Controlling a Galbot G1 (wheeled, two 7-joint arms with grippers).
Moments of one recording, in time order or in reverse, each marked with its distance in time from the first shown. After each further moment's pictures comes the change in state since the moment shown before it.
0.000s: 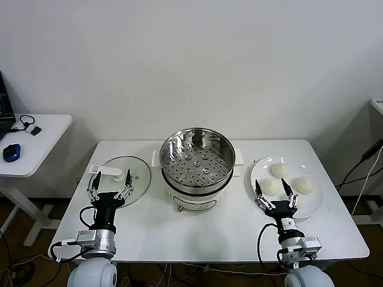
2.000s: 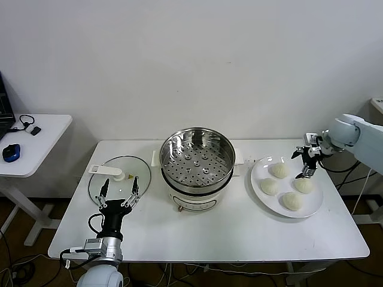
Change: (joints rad) left arm 0.030 0.026 0.045 0.066 -0.053 -0.089 -0.016; right arm 2.001 -0.693 -2.046 -1.052 0.115 -0.022 -0.964
